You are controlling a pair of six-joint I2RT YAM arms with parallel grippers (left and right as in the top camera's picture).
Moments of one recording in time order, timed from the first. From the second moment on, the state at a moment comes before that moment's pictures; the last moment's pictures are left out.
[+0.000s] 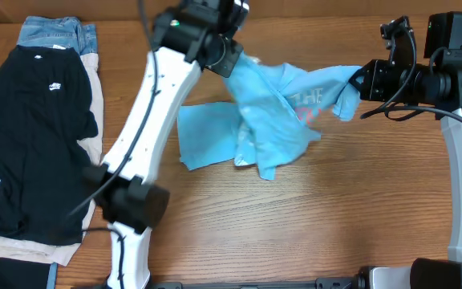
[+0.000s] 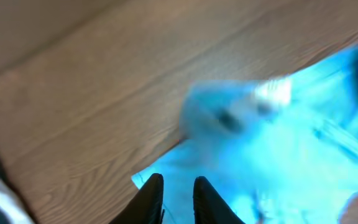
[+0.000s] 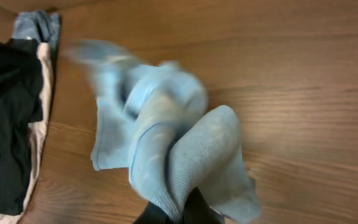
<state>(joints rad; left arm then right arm) -0.42 2.15 2.38 -1.27 -0.08 0.08 -0.07 1.56 1.71 -1.15 -0.48 0.04</state>
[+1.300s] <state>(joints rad) -0.65 2.23 2.08 -0.91 0.34 -0.33 -0.07 1.57 1.71 -1.17 -0.43 0.04</state>
